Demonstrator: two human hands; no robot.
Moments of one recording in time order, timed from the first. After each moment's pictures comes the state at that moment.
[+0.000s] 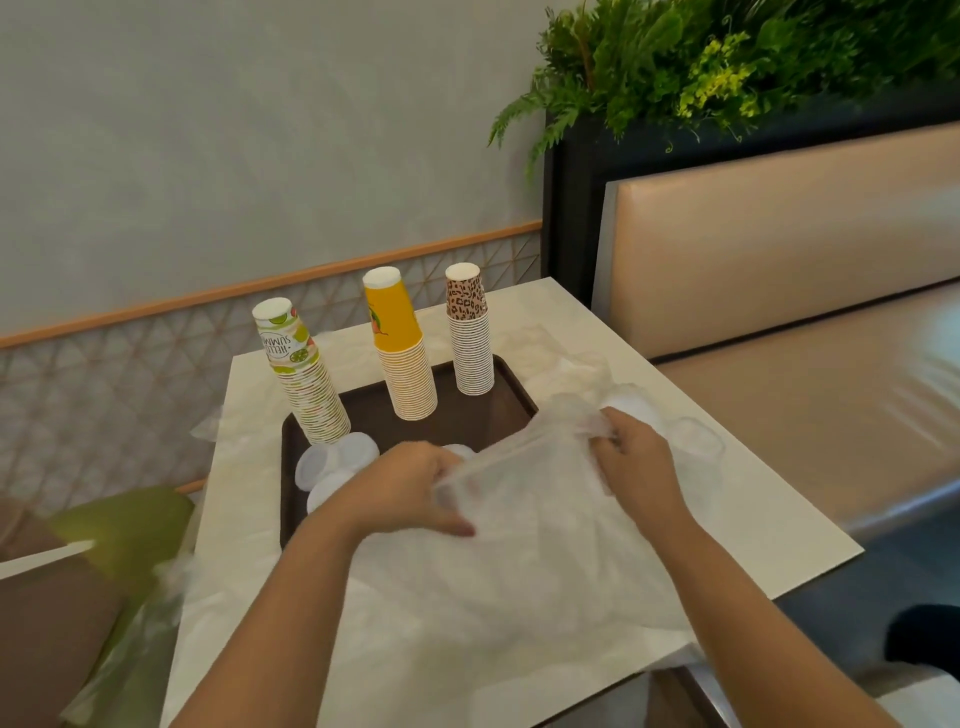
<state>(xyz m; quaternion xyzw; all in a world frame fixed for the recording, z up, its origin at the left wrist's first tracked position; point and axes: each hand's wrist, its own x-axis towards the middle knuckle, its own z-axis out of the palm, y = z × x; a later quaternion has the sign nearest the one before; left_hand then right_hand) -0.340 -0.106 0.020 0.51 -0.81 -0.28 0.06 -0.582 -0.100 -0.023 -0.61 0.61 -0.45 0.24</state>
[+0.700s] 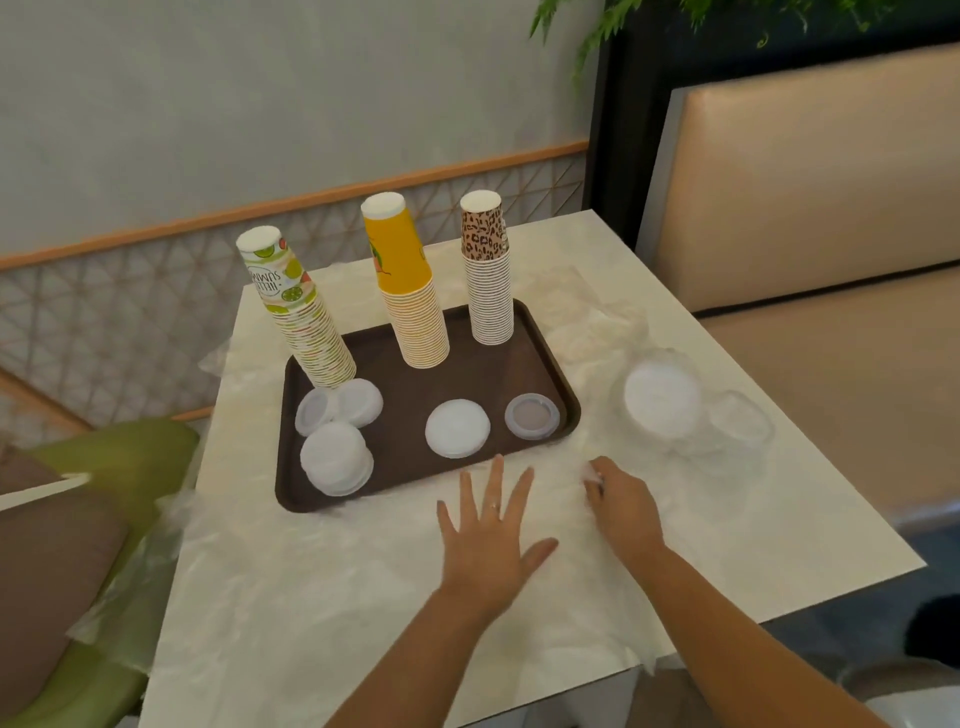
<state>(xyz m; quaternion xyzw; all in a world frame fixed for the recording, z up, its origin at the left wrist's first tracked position) -0.424 -0.079 -0.126 0.67 -0.73 -0.13 -0.06 -0.590 -0.131 -0.162 -0.61 0.70 -0.22 0.28</state>
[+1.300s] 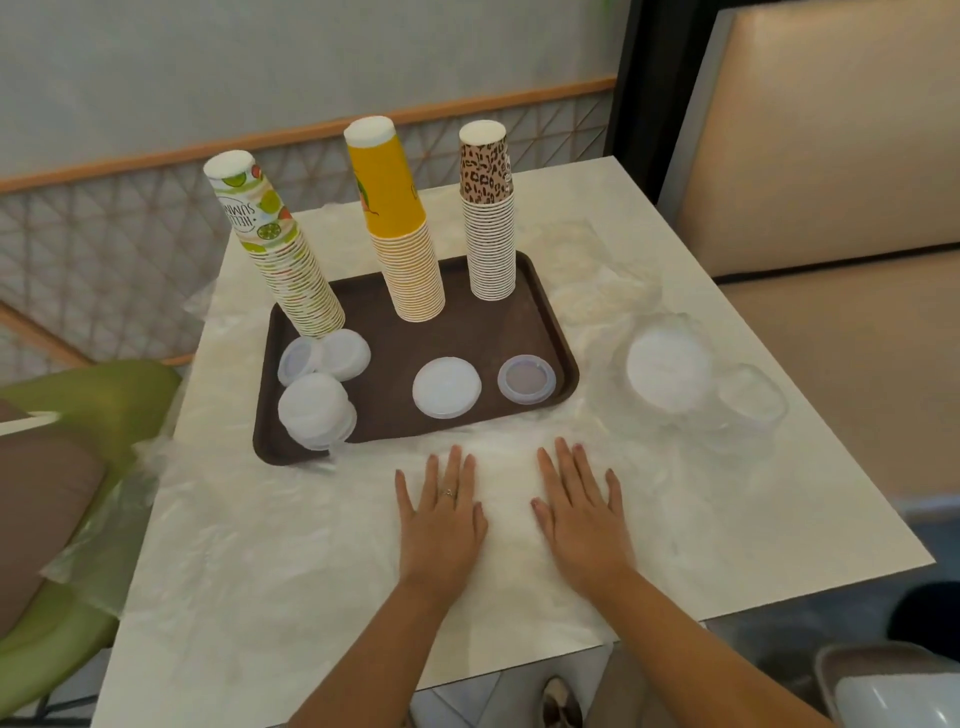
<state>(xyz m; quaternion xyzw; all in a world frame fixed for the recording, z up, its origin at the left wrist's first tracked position) -0.405 -0.071 -0.201 0.70 -0.71 -0.03 0.02 -0.580 -0.094 -0.212 -0.77 0.63 -0.04 0.10</state>
